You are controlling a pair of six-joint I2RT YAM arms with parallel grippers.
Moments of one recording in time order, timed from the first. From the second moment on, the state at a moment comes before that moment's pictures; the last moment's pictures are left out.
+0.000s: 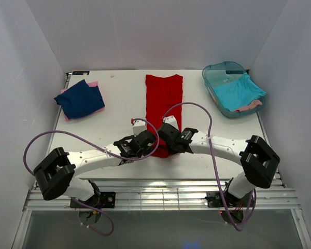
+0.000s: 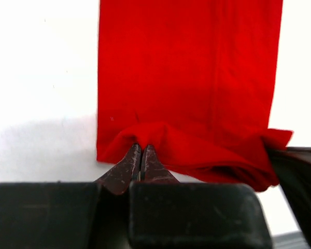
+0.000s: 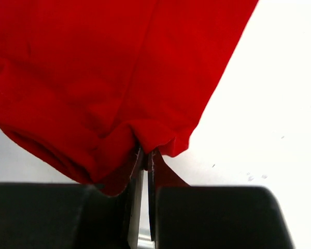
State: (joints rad) left arm -1.00 1.36 0.74 -0.24 -0.50 -0.88; right arm 1.04 1.54 1.01 -0.60 0.38 0.57
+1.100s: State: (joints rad) left arm -0.60 1.92 1.22 0.10 -0.28 -0.47; right arm 0.63 2.06 1.54 -0.42 0.43 0.13
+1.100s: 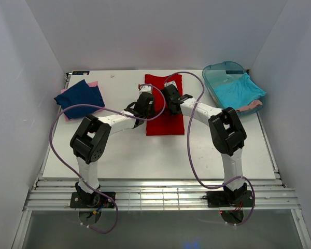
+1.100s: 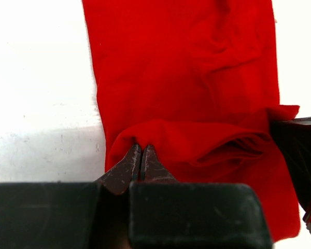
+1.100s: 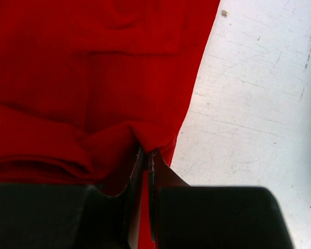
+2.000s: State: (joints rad) left arm -0.57 1.86 1.40 0.01 -0.44 -0.44; right arm 0.60 1.94 1.61 -0.38 0.55 0.05
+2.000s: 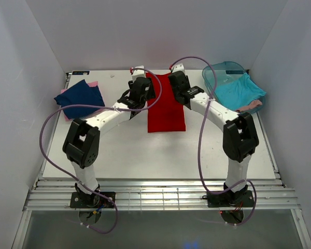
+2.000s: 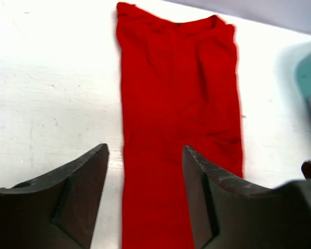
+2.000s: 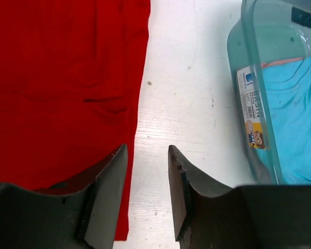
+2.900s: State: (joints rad) left arm -0.67 1.77 0.98 -0.03 -0.27 -0.69; right arm 0.58 1.66 1.05 -0.31 0.14 0.26
